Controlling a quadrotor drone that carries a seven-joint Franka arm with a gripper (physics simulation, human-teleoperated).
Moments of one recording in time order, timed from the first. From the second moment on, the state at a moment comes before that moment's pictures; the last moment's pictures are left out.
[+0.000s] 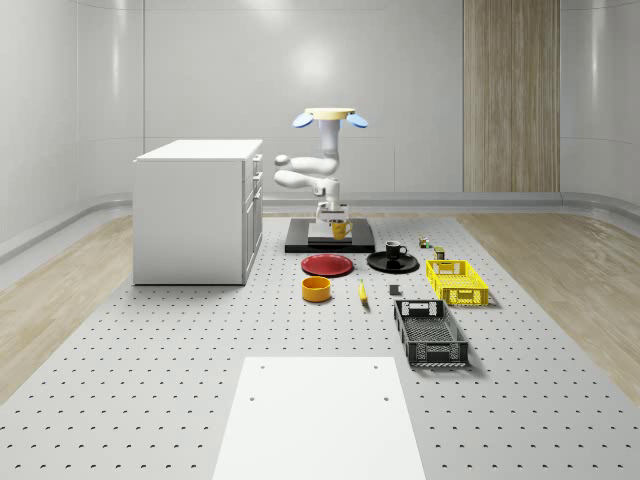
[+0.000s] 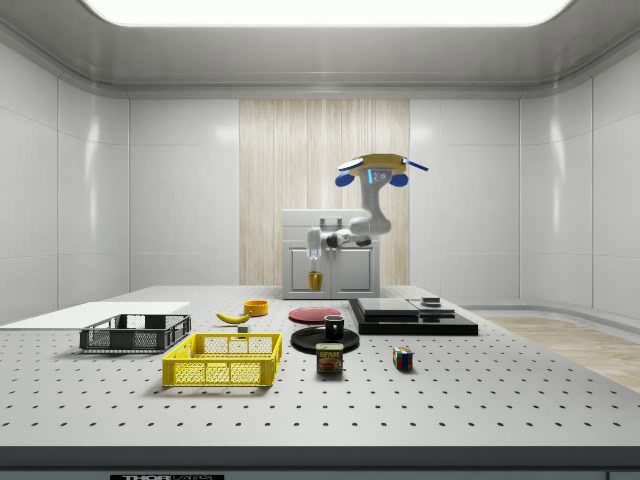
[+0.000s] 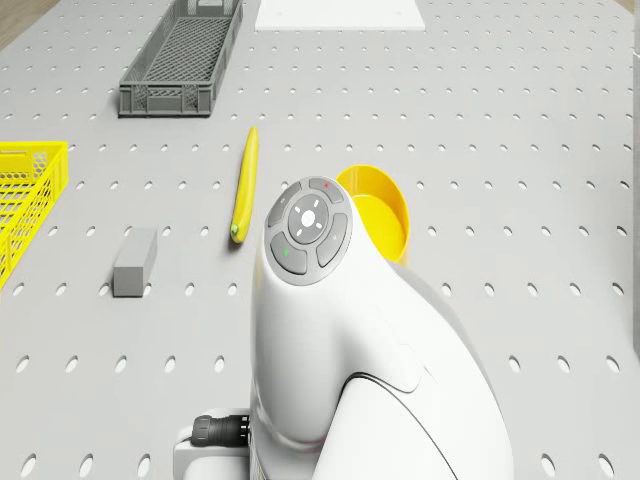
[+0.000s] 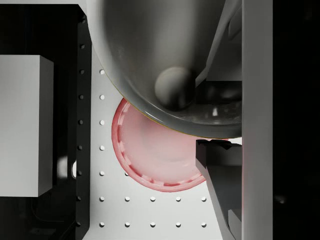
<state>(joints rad) -1.32 -1.54 1.28 -2.74 -1.85 1.66 1.73</state>
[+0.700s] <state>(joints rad) -1.29 -1.55 1.28 -2.74 -1.85 1.66 1.69</state>
